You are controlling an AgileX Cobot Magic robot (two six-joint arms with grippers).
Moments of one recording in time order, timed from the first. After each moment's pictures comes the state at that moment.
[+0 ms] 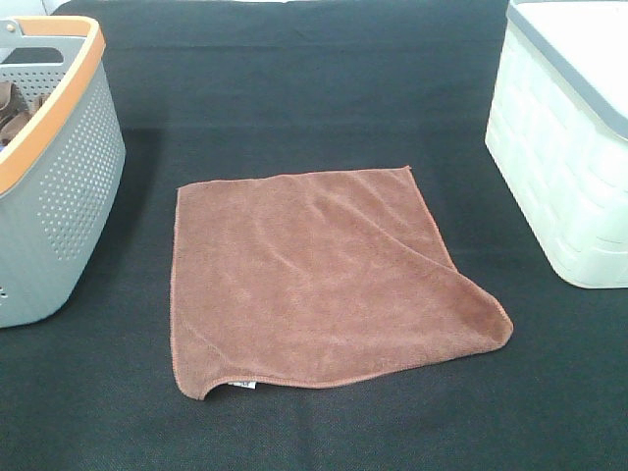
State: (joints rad) left arm -0.36 0.21 -0.50 -0.01 1.05 0.14; right arm 0.38 0.06 -0.51 0.00 1.07 -0.05
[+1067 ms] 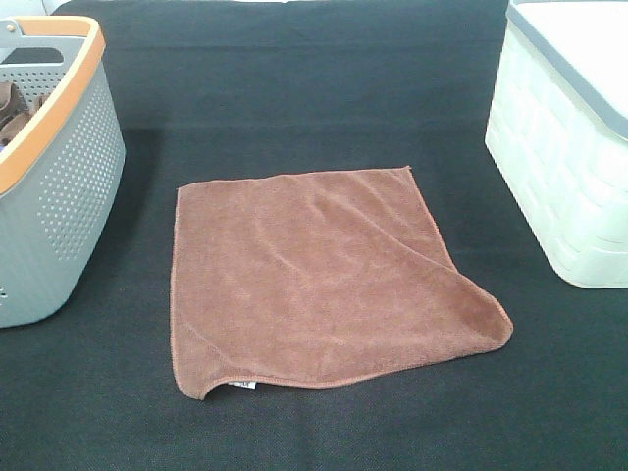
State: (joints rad) left arm -0.03 0.00 -0.50 0.00 1.05 0.14; right arm 0.03 -0.01 -0.50 0.00 1.07 -0.05
